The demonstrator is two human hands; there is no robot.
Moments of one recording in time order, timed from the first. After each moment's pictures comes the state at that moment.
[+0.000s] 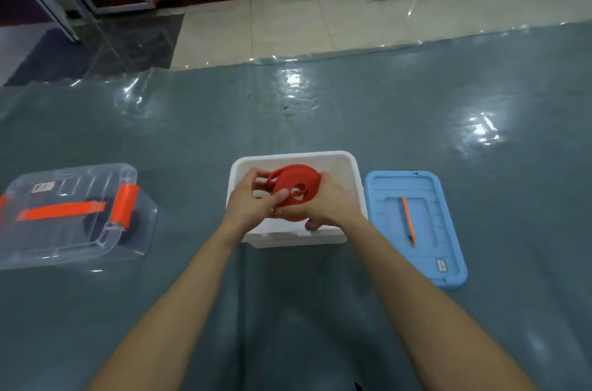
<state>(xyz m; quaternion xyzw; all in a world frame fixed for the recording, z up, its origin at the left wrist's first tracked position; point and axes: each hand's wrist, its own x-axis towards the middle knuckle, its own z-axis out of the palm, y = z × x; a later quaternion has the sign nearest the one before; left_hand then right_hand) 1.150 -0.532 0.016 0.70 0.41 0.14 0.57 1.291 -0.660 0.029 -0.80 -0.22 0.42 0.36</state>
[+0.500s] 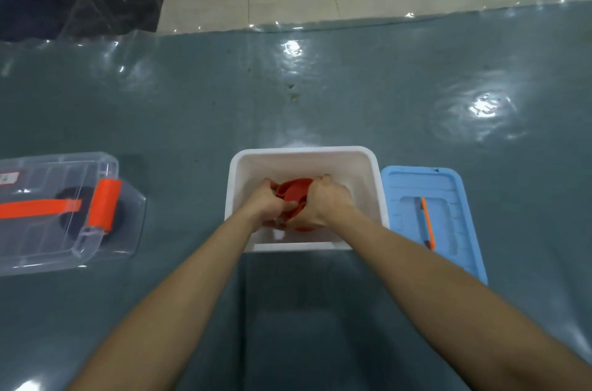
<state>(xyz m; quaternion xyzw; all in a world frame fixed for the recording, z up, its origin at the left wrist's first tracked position) 1.192 -0.493 -0.071 0.64 0.50 -0.08 0.58 1.301 -0.605 -0.034 -0.88 -0.38 0.27 0.00</state>
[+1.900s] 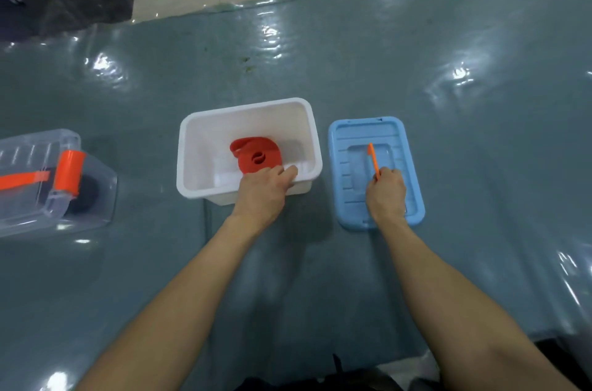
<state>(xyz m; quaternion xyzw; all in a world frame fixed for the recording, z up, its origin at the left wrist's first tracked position) 1.185 -0.632 -0.045 0.98 0.17 0.04 0.01 1.363 -0.831 -0.095 -0.96 -0.07 0.15 0.24</state>
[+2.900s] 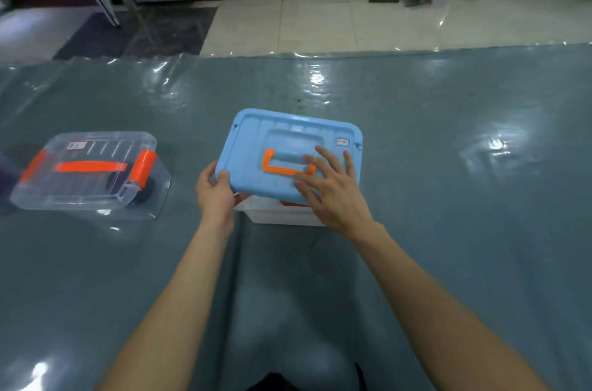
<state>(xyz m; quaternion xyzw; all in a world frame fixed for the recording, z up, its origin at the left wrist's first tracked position) 1.114 -0.559 0.022 0.36 0.54 0.43 0.63 1.289 -0.716 0.025 -0.76 -0.59 -0.03 0.28</state>
